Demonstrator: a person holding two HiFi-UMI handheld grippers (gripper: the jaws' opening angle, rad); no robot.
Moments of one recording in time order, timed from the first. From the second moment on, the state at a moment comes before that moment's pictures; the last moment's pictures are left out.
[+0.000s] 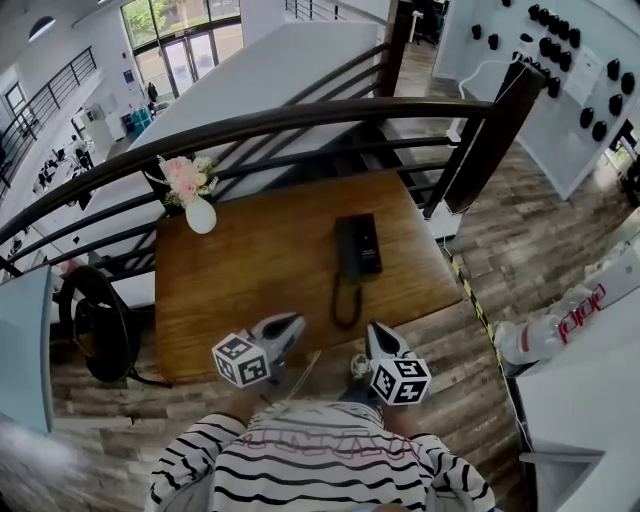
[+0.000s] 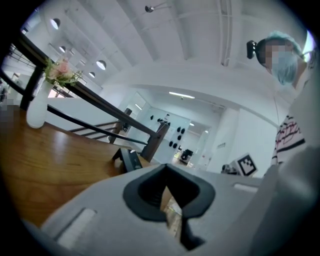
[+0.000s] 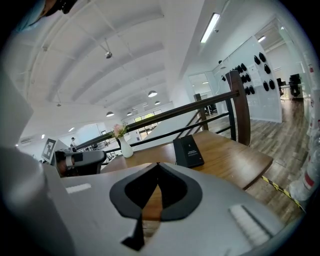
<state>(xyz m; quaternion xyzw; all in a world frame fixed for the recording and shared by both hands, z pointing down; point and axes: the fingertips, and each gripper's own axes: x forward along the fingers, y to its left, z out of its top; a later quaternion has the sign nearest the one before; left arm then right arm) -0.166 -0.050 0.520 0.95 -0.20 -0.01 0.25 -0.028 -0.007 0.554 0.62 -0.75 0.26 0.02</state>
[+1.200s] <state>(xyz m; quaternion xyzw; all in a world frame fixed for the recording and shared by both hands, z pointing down) -0.178 -0.023 0.526 0.94 -0.22 -0.03 0.27 -0.036 0.011 0.555 0.63 -0.74 0.25 0.04</state>
